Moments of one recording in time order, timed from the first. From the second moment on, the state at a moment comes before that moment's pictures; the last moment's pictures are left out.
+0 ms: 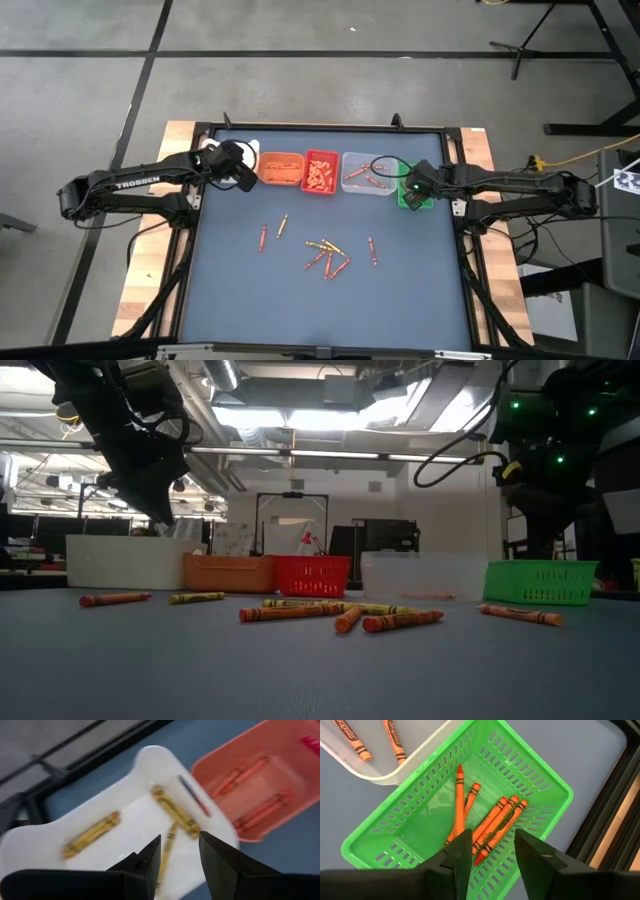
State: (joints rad) left arm 0.46 0.92 0.59 -0.63 -0.43 -0.39; right arm -0.25 1.03 0.62 -0.93 0.40 0.57
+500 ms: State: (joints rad) left arm 0.33 0.92 0.59 -0.45 -0.14 -0.43; right arm -0.25 1.03 0.62 -0.93 0.40 0.57
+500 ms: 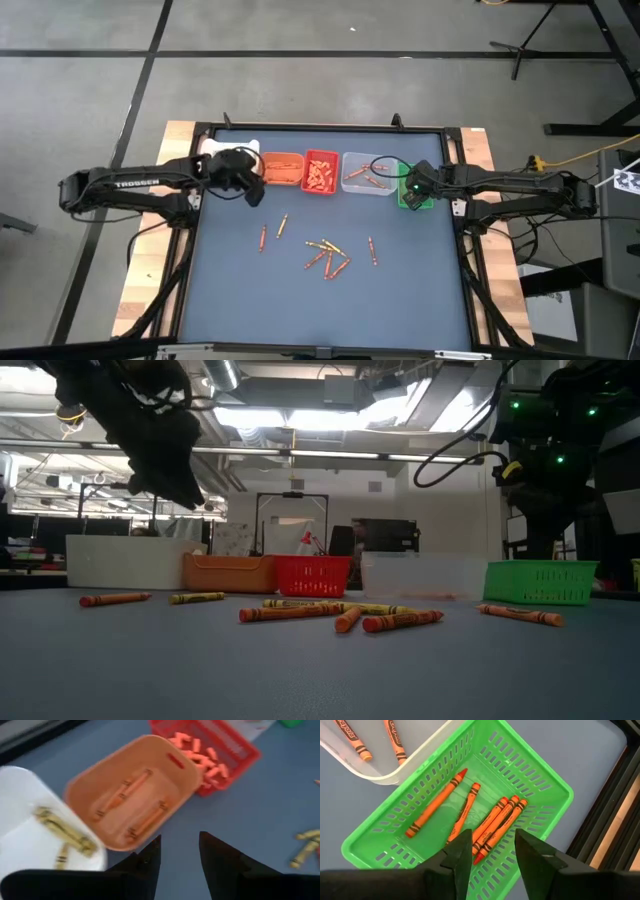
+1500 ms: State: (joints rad) left arm -0.20 1.45 0.59 -0.15 -0.37 -0.63; right arm -0.25 1.03 0.63 -0.93 0.40 0.57
